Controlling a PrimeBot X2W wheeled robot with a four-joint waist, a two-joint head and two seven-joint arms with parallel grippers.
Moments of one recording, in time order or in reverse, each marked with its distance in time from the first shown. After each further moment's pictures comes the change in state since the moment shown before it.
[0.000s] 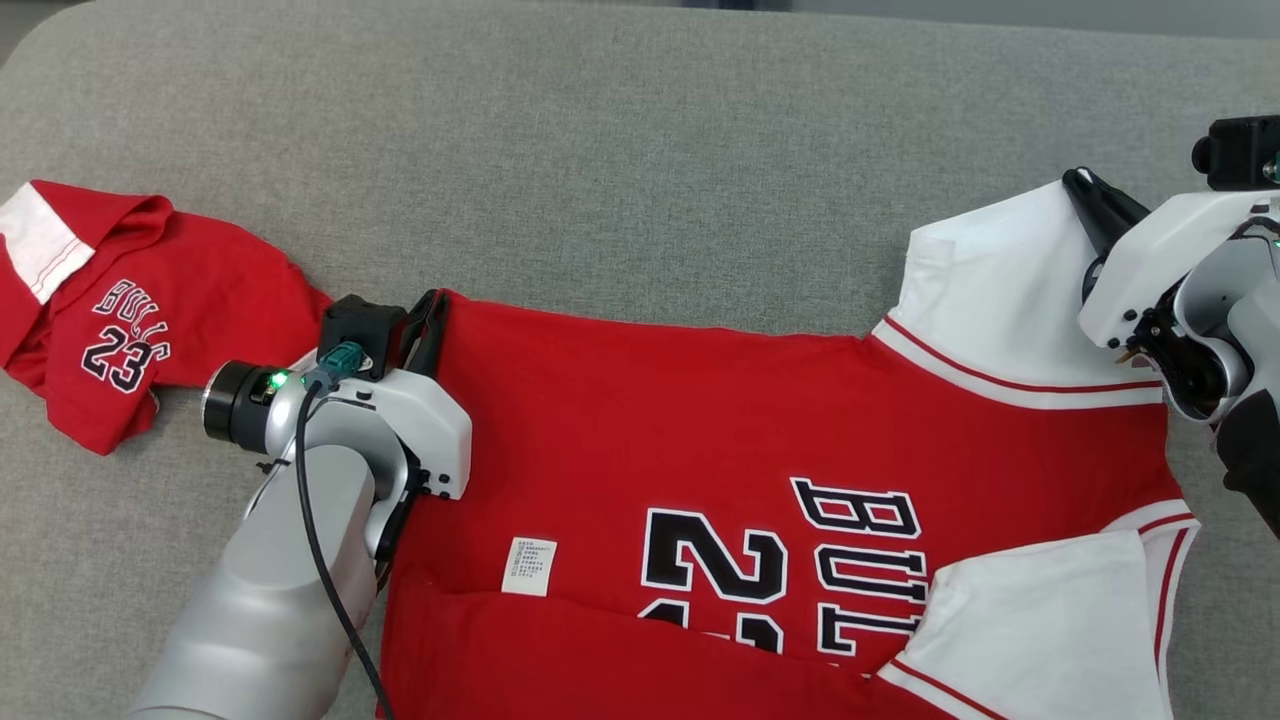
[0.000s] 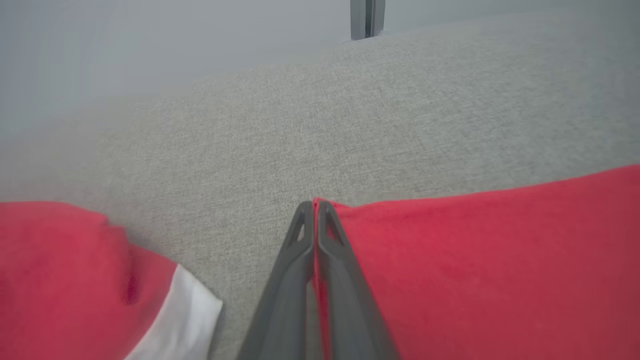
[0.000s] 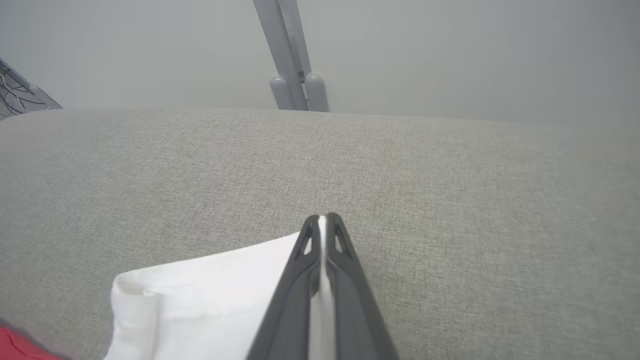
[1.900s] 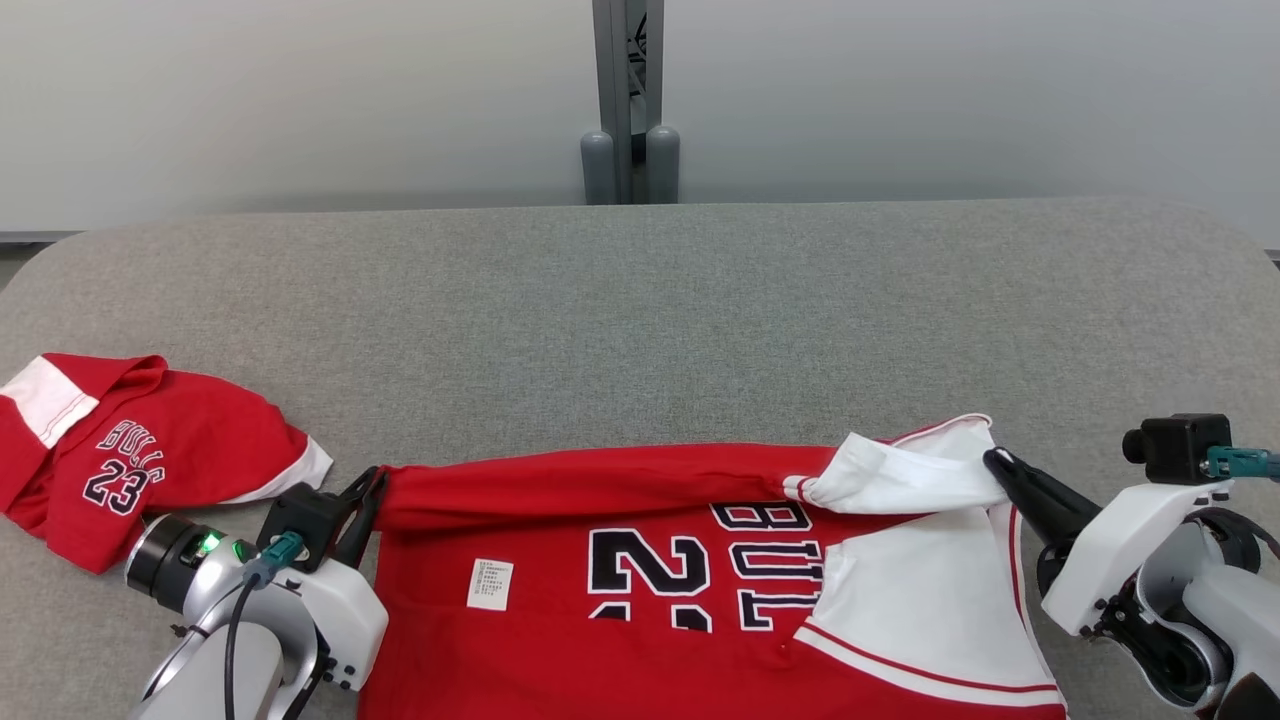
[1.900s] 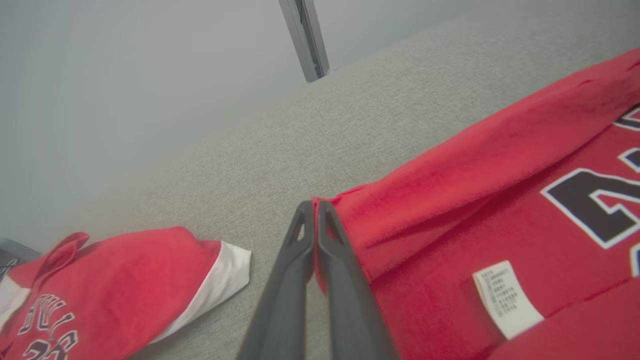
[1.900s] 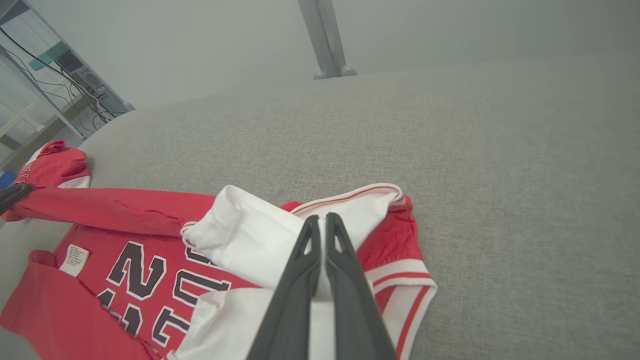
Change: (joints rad) left arm 0.301 0.215 -0.059 -0.215 0.072 -0.050 -0.030; right arm 0.474 -0.164 0.044 -0.447 0.096 0.000 -0.110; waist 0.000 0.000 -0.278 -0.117
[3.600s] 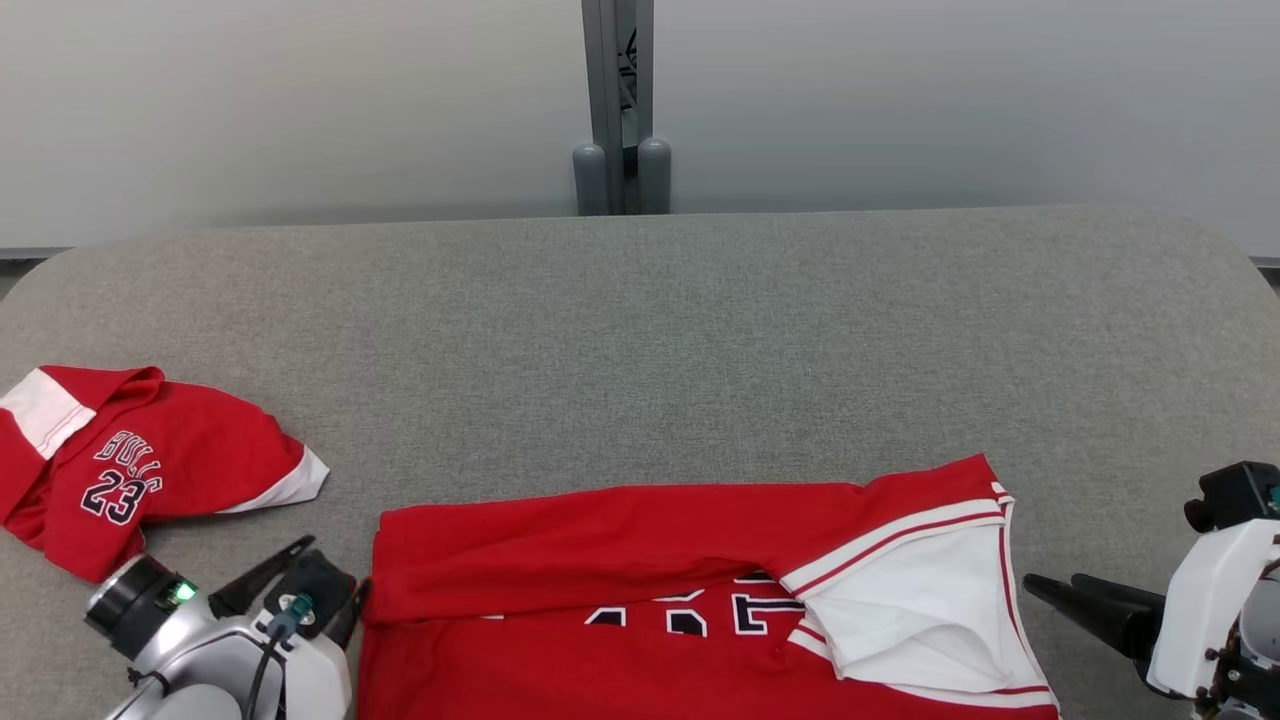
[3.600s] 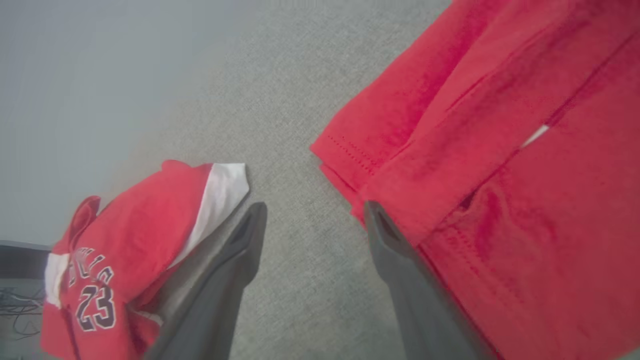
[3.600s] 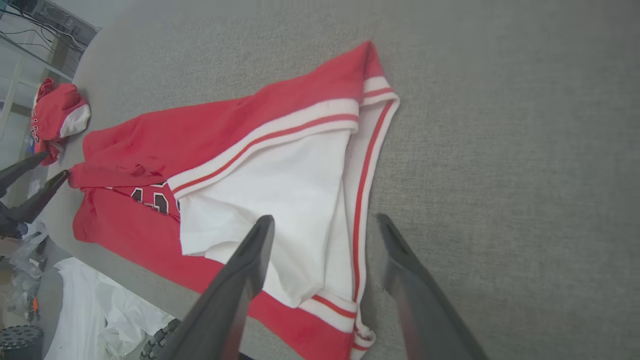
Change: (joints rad) left arm 0.109 0.182 -0.159 -0.216 0.083 0.039 0.257; right arm 0.126 -0.239 -0.017 -0.242 0.320 0.000 0.434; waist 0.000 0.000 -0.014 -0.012
